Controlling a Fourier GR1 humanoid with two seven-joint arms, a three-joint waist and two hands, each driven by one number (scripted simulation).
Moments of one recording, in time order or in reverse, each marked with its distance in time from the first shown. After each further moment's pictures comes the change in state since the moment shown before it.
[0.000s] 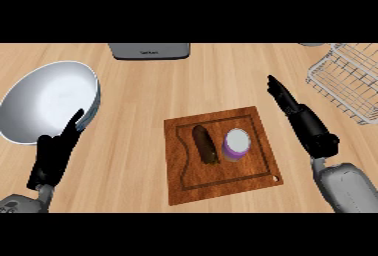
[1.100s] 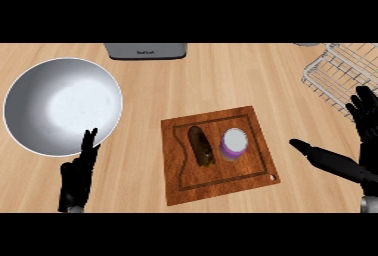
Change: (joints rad) left arm 0.126 -0.216 0.003 0.013 -0.062 0.146 -0.133; right arm 0.285 0.025 -0.192 -0.467 0.170 -0.483 0.415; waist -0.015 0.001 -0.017
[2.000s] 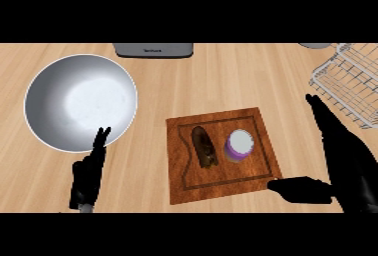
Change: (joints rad) left arm -0.022 -0.049 -0.015 0.018 -0.031 -0.009 -0.002; right arm -0.232 -0.224 0.381 -0.200 0.453 0.384 0.815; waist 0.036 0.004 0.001
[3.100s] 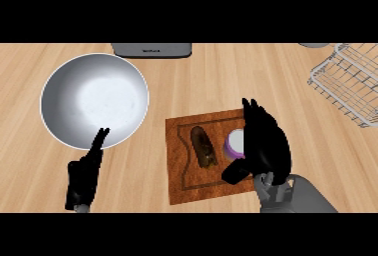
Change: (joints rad) left arm 0.017 -0.004 0.035 -0.018 -0.019 -0.026 0.023; right arm -0.168 0.371 0.120 0.372 0.219 0.207 0.064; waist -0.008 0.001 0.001
